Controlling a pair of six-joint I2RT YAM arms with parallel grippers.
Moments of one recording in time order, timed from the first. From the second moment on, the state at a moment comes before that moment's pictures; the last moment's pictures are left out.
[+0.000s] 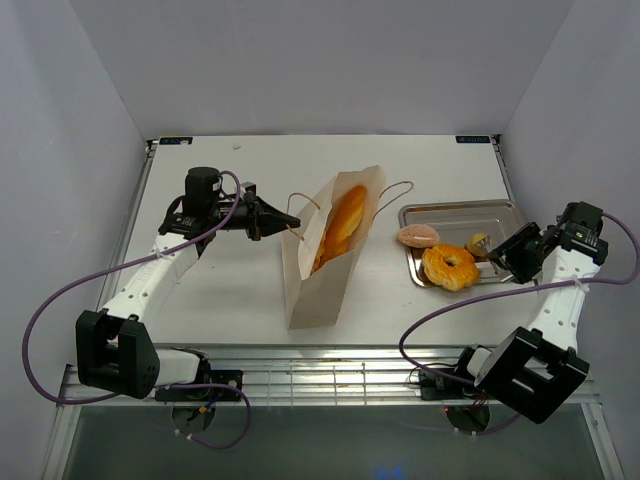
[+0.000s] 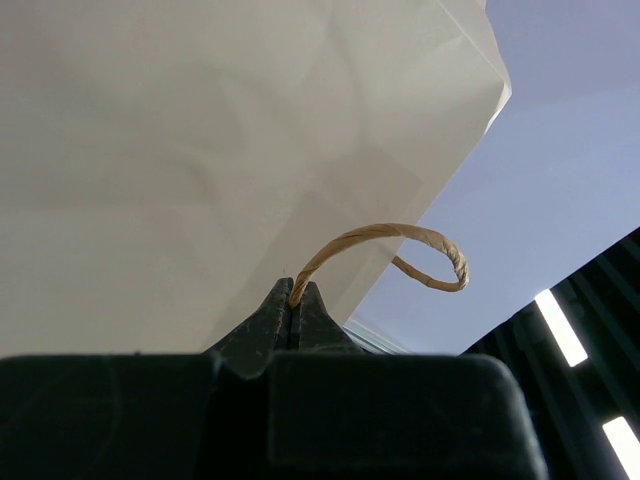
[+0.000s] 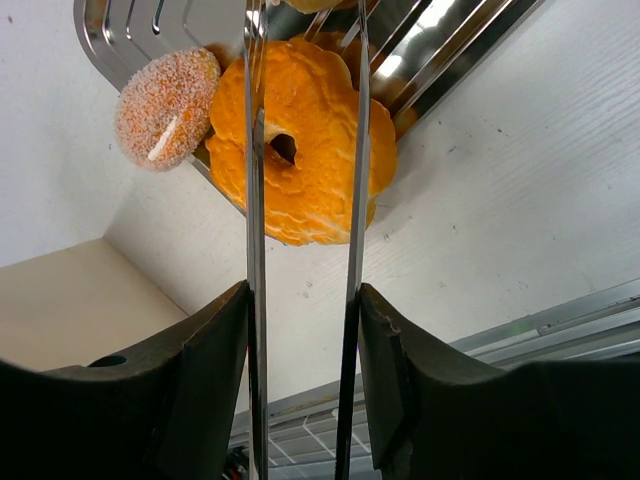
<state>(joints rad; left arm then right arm) -0.23 1.30 1.02 -0.26 1.06 -1.58 -0.54 1.15 1.05 -1.03 -0.35 0.39</state>
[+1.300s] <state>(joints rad) -0.23 1.30 1.00 -0.22 1.07 -1.60 -0.57 1.23 0.98 -0.88 -0.40 0.46</state>
